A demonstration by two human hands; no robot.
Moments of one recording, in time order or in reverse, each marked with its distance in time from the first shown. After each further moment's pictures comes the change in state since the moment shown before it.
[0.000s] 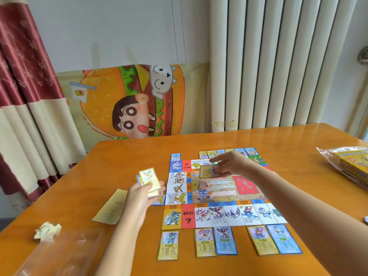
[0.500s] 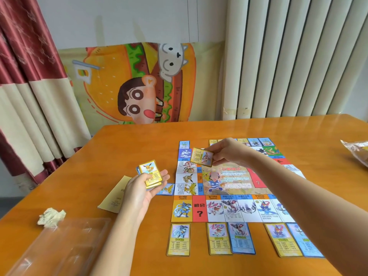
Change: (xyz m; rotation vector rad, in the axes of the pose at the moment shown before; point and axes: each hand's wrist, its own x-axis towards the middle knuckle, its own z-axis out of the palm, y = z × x) left_hand 0.013 -0.004 -0.021 -0.213 0.000 -0.050; right_hand 0.041 -0.012 0.036 -0.025 -0.157 -0.037
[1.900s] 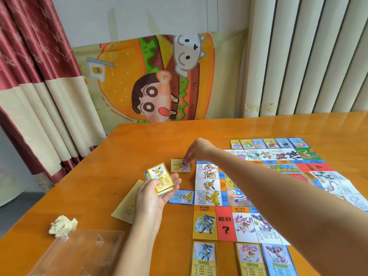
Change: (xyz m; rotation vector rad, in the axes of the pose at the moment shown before) left_hand 0.017 -0.001 -0.007 -0.063 0.112 0.069; right_hand 0.108 -0.043 0.096 -0.587 -0.056 -0.080
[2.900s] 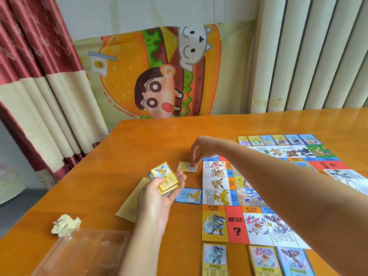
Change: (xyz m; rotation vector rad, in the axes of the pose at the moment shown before) left_hand 0.001 0.006 -0.003 -0.105 0.015 -0.098; right_hand 0.028 0.013 0.001 -0.240 -0.186 -0.209
